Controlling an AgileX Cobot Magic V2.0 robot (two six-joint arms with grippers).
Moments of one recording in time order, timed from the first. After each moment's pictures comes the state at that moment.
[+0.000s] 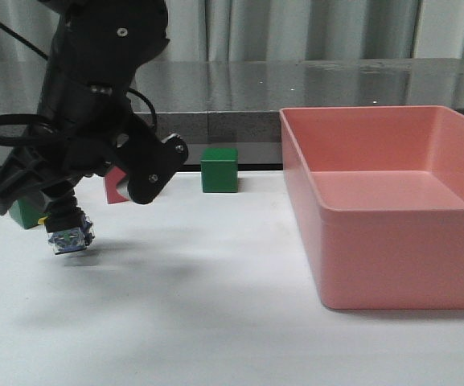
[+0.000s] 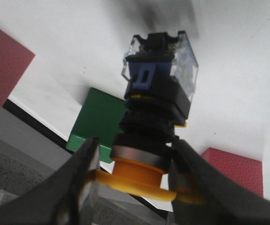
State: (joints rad) left arm -0.71 1.96 -1.33 0.87 1.11 0.73; right arm 0.19 0.51 -0.49 0.15 0.50 -0.24
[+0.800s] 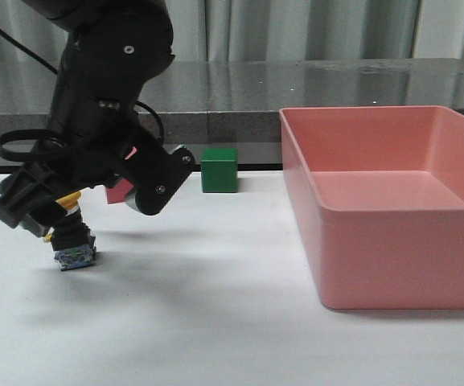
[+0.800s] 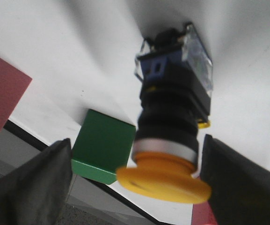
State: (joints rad) left arm -0.71 1.98 -1.33 0.85 1.08 0.73; right arm 0.19 0.51 -0.49 0.15 0.50 -0.24
